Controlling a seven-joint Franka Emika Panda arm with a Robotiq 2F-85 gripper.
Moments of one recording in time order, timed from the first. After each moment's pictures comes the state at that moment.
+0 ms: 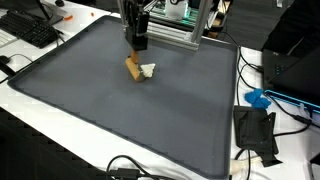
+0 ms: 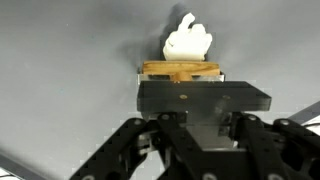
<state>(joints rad) 0.08 0.12 0.05 -2.19 -0.12 2.48 0.81</state>
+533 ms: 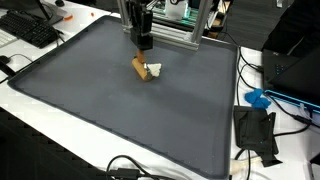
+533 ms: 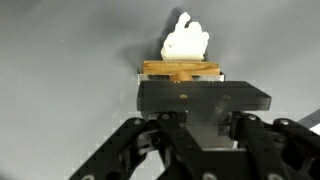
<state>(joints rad) 0.08 0.12 0.05 -2.18 0.01 2.43 0.69</state>
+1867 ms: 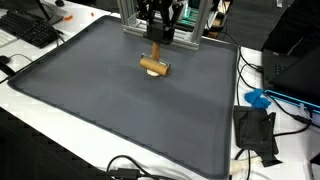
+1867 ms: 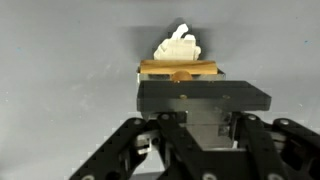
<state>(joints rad) 0.13 0.03 0.11 -2.28 -0.05 2.47 0.31</state>
